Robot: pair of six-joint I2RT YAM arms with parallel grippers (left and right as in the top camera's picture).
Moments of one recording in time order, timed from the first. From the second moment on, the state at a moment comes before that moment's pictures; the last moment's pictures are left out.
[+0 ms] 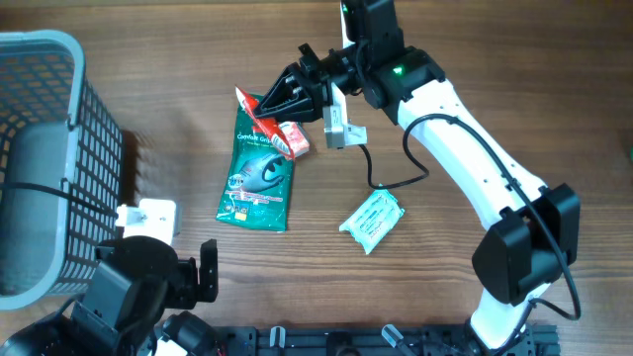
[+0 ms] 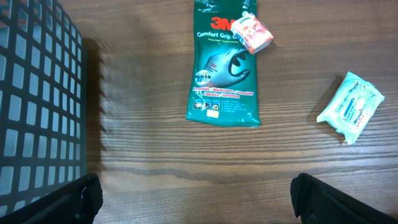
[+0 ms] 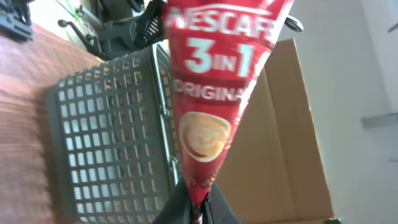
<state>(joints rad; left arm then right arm) -0.59 0.70 1.27 -1.50 -0.33 -0.41 0.51 1.92 1.74 -0.31 -1.56 -1.88</state>
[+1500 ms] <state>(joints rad) -0.59 0.70 1.27 -1.50 -0.33 -0.41 0.46 2.07 1.75 -0.94 -0.13 0.57</state>
